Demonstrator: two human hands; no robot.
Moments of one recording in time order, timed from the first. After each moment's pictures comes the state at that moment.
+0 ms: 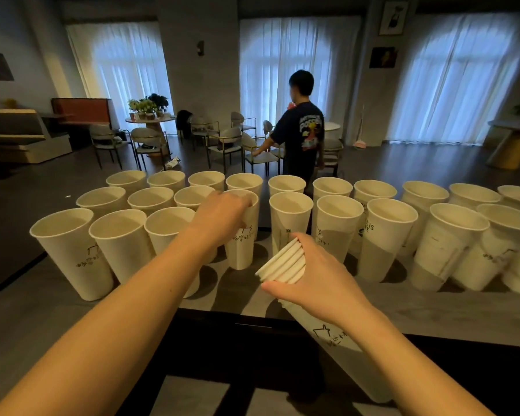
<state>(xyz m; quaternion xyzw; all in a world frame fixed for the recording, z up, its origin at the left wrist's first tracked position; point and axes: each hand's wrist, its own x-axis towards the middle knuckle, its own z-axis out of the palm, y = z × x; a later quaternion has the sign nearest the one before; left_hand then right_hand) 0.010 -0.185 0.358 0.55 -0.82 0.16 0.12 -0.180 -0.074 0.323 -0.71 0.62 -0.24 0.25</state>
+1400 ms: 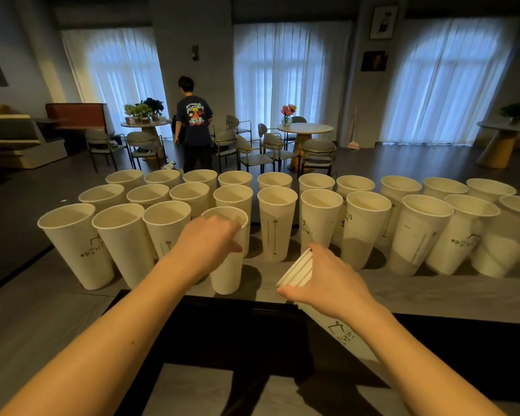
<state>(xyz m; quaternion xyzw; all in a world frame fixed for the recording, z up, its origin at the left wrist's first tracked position) 0.009 -0.101 0.355 0.55 -0.82 0.13 0.08 -0.214 -0.044 0.308 -0.70 0.67 -0.18 0.18</state>
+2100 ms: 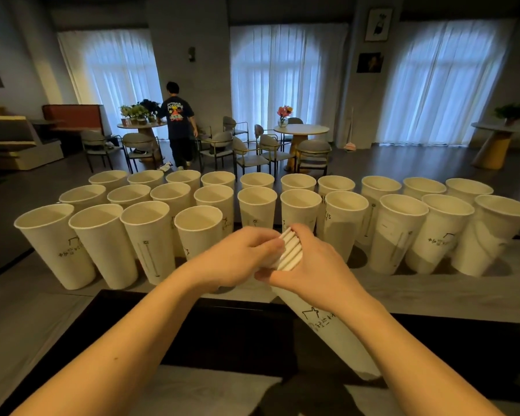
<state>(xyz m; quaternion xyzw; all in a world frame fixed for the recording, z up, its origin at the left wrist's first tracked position) -0.062 -0.048 0.372 0.42 -0.79 -0.39 0.22 -0.234 -0.037 0.327 -0.72 0.58 -0.31 0.22</state>
